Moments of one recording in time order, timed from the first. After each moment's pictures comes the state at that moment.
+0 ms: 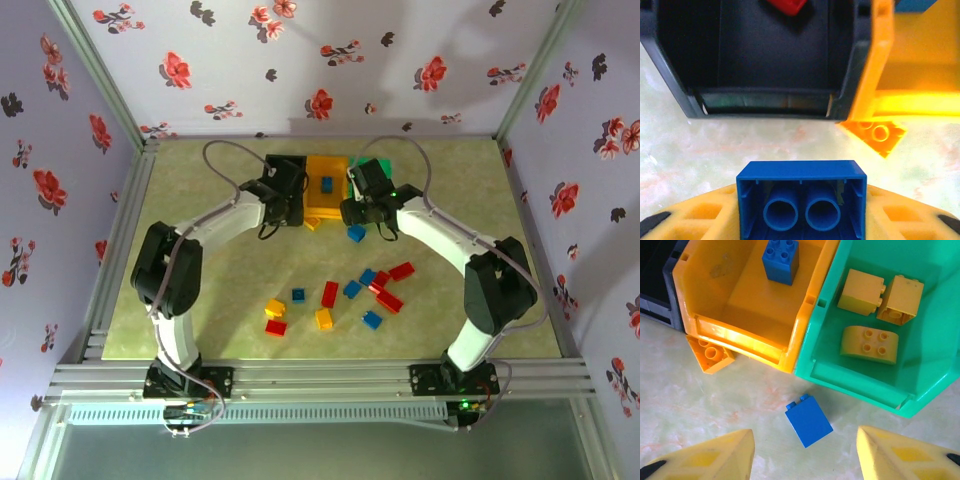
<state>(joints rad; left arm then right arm) -0.62 1.86 1.46 -0.67 -0.22 -0.49 0.57 1.68 1.31 -0.57 0.11 0.20</state>
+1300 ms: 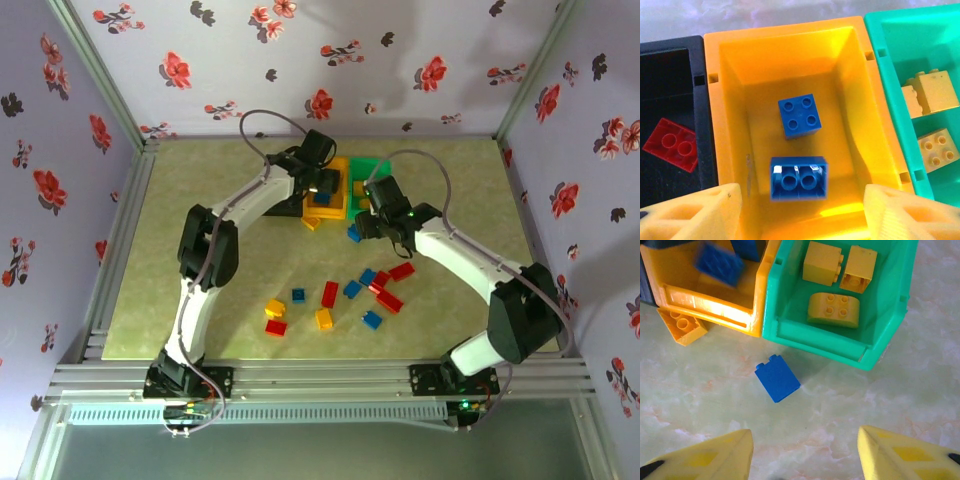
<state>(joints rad) -0.64 2.23 2.01 -0.67 -0.15 -0.32 0.57 1.49 1.11 -0.55 0.18 0.23</state>
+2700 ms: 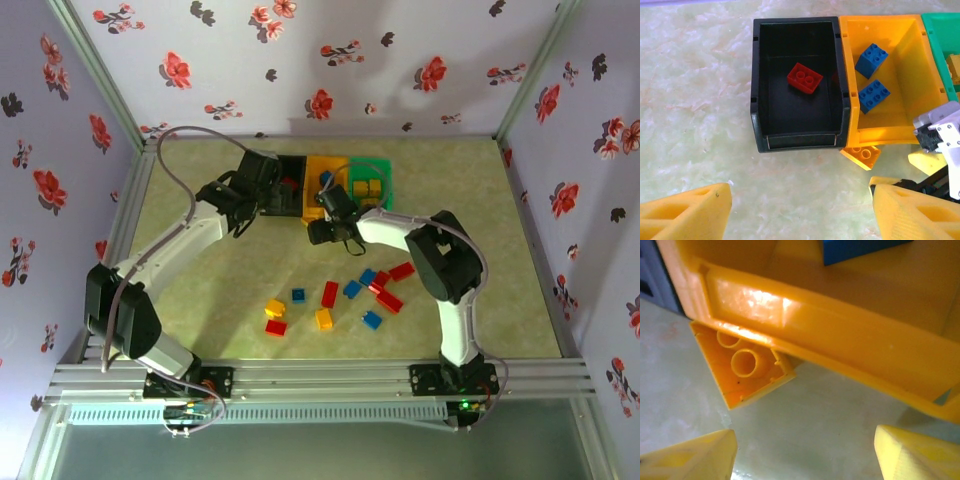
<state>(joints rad) -0.59 1.55 1.37 -0.64 -0.28 -0.33 0.66 2.03 1.31 -0.26 0.01 0.33</state>
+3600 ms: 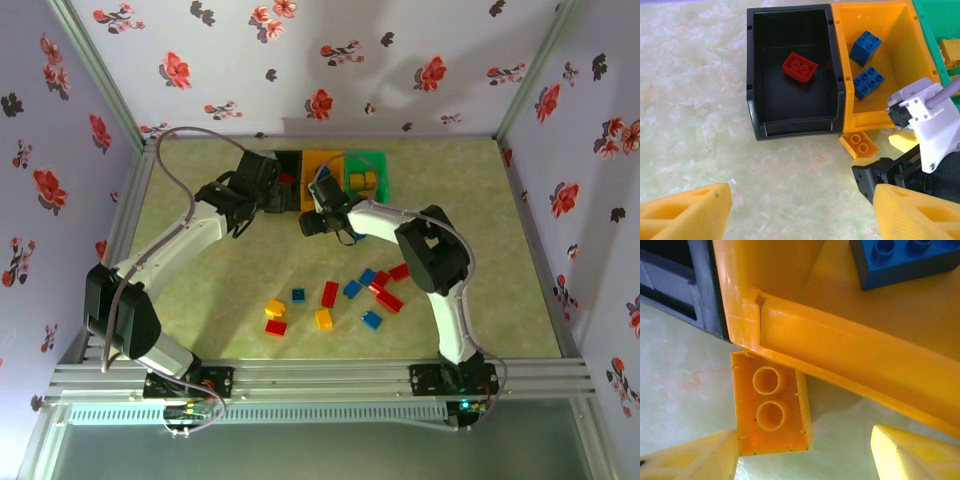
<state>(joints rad) -0.58 1.54 1.36 -0.64 -0.28 -0.33 0.67 2.14 1.47 -0.28 0.00 0.27</state>
